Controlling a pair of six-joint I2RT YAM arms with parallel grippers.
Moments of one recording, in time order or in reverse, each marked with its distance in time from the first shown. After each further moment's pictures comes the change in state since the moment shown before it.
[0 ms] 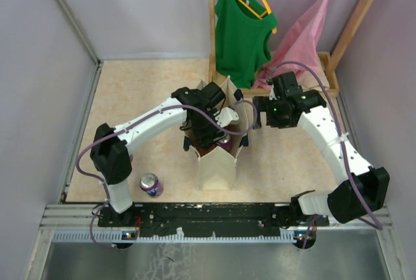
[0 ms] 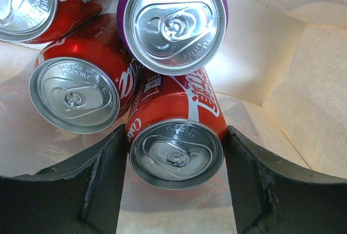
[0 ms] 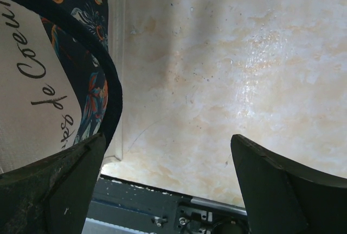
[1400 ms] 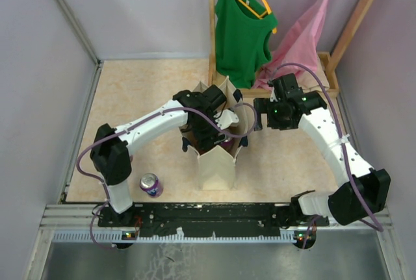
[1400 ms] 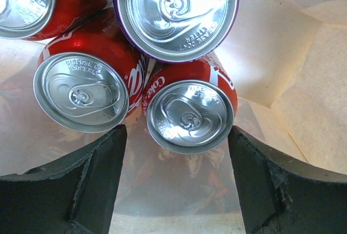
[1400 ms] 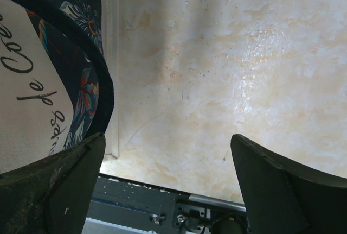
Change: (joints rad) left arm -0.015 0.000 -0.033 0.027 -0.054 -0.014; right arm 0.000 -0.018 -0.019 -0.010 0.015 0.002
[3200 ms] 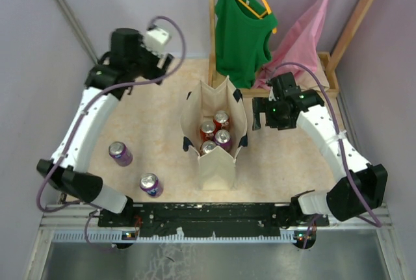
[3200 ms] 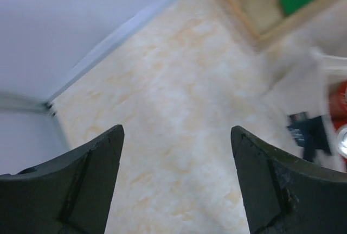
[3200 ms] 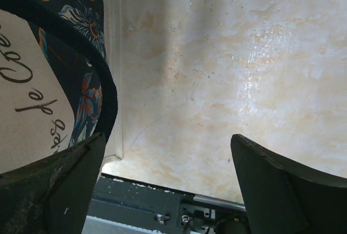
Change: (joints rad) left arm 0.379 -0.264 0.200 0.274 -0.155 -0.024; right arm 0.000 0.034 0.007 0.000 -0.014 0.016
